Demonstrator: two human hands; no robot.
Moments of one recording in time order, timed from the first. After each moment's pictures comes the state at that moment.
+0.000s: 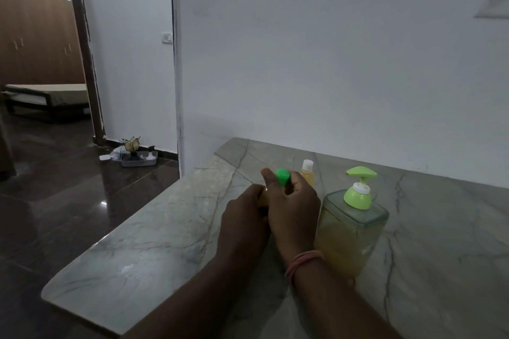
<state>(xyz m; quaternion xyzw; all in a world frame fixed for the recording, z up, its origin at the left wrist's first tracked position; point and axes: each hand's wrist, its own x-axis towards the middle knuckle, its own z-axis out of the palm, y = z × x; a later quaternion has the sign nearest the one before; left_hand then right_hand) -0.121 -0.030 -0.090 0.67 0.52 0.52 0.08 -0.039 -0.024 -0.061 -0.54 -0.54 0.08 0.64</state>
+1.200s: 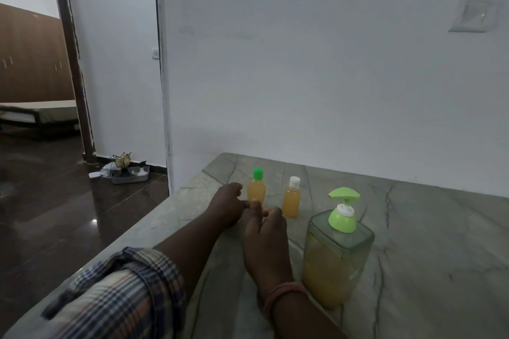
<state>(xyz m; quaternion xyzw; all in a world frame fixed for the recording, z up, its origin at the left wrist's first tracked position) -0.134 0.079 -0.058 0.66 0.63 0.35 0.20 -0.047 -0.002 -0.092 -0.60 -0.56 0.16 0.54</state>
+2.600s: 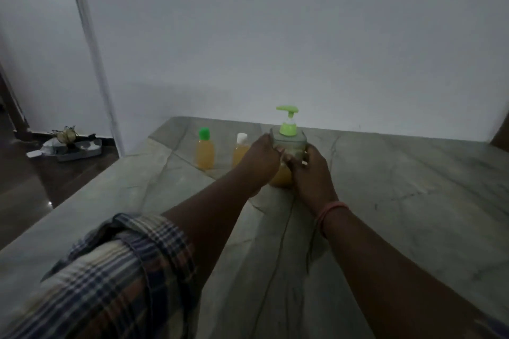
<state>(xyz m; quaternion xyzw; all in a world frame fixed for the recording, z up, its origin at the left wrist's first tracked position) 0.019 0.048 -0.046 0.68 0.42 0.42 0.44 0.144 0.008 -0.070 -0.57 -0.56 0.18 0.58</state>
